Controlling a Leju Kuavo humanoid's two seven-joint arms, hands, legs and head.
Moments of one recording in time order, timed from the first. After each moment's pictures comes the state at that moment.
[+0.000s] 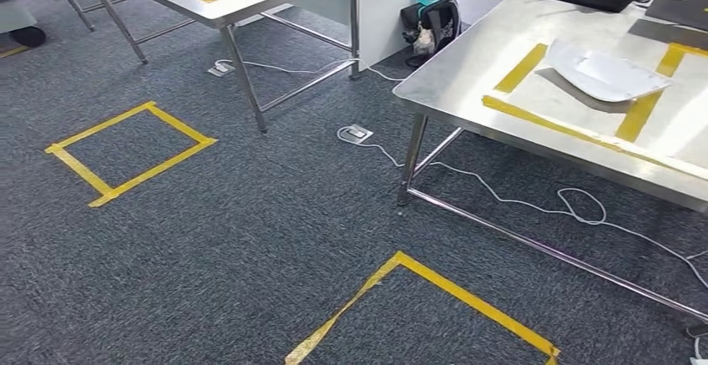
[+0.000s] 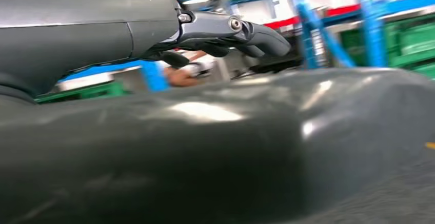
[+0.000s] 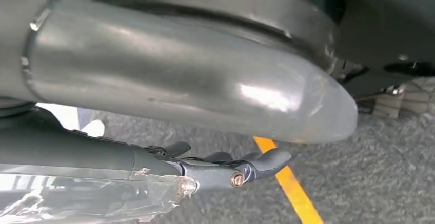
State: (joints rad) left arm -0.03 -0.01 1.52 -0.66 -1.49 0.69 -0.19; right arm -0.09 0.05 1.44 -0.13 -1.21 -0.29 -0.03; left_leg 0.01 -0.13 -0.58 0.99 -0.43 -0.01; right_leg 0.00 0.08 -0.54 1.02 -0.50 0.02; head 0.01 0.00
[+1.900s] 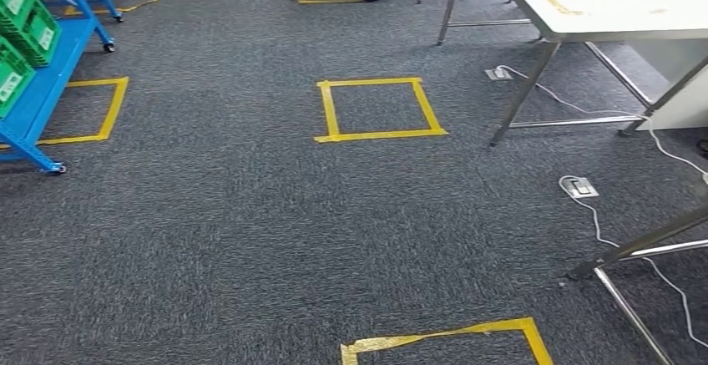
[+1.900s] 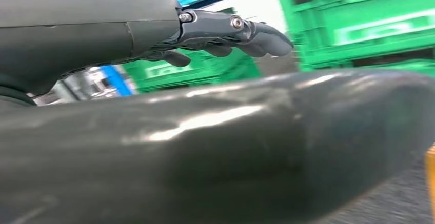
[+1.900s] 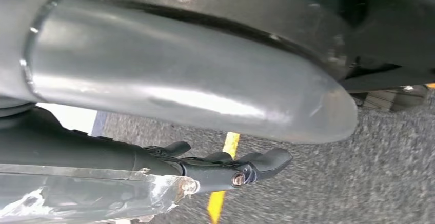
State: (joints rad) left arm -0.05 -0.13 1.51 -0.64 -1.49 0.70 -0.06; right arm -0.09 0.04 1.46 -0.13 -1.22 -0.30 -0.02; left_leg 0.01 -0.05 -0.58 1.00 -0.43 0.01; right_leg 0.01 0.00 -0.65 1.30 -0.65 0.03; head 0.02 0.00
